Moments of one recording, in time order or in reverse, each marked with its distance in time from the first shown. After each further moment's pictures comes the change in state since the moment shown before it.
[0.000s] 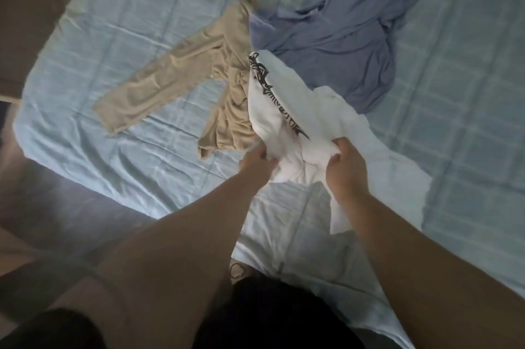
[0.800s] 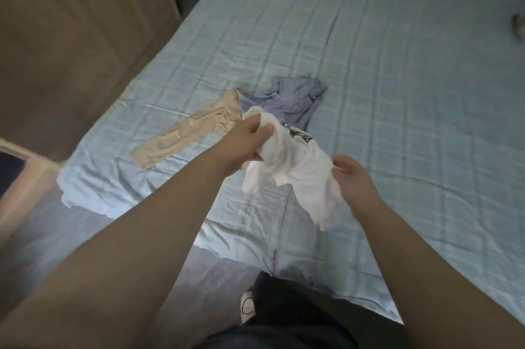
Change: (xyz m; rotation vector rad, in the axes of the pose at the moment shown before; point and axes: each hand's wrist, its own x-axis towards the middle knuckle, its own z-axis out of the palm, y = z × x) left_hand -0.268 0.088 -0.108 -0.205 -0.280 0.641; right_hand -0.210 -0.063 -0.170 0.583 0.088 0.059
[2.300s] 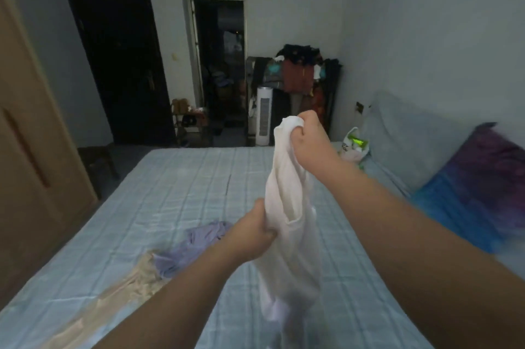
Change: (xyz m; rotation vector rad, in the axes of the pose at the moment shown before) left_hand -0.072 0.164 0.238 0.740 -0.121 0.605; right_hand -0.114 -0.285 -0.259 -0.223 0.504 -0.752
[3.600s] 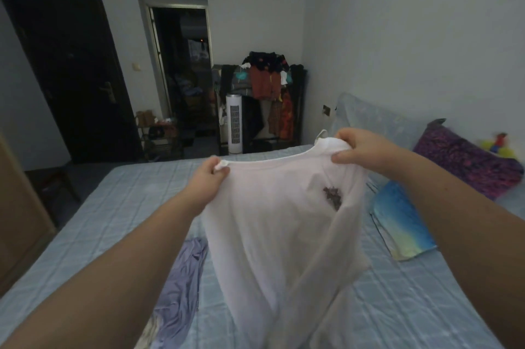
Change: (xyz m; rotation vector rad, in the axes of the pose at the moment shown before) left_hand 0.102 0.026 -0.074 -0.328 0.223 -0.088; right_hand 0.006 0.076 -0.155 -0.362 -0.285 0.061
